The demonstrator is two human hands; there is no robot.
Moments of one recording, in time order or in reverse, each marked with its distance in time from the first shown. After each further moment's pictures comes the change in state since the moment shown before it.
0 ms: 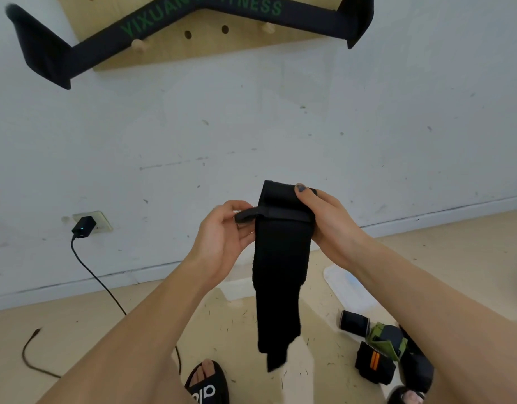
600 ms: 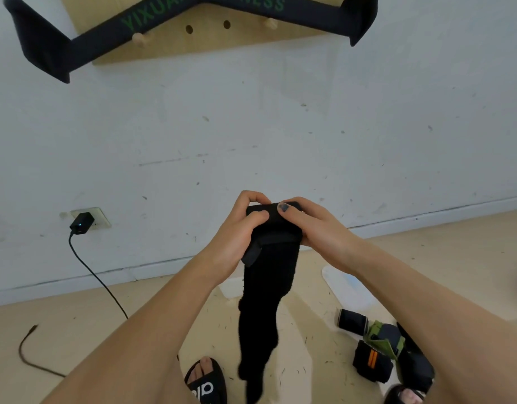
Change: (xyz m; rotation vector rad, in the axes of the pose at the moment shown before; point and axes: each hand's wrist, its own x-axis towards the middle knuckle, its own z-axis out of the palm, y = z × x) left_hand 0.000 -0.005 0.015 0.476 -0.057 0.055; right_hand -0.010 0.008 0.004 -0.314 -0.153 -0.034
